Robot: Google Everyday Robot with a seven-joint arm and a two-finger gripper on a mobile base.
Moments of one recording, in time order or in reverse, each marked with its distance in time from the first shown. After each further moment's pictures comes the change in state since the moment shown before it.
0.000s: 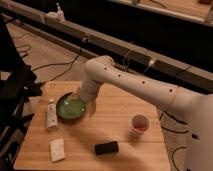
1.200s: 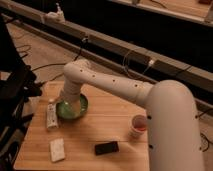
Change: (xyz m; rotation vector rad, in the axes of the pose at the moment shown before) arm -0.015 -0.082 0.094 -0.074 -0.062 -0.209
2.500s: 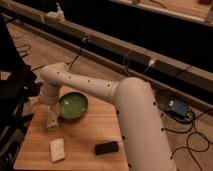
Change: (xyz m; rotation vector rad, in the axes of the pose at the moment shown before) arm -0.033 -0.071 0.064 0.012 -0.103 -0.134
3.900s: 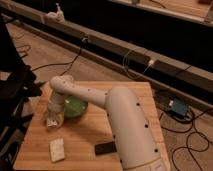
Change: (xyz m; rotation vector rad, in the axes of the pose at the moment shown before) arm 0.035 0.040 0.071 -0.059 -0.100 0.112
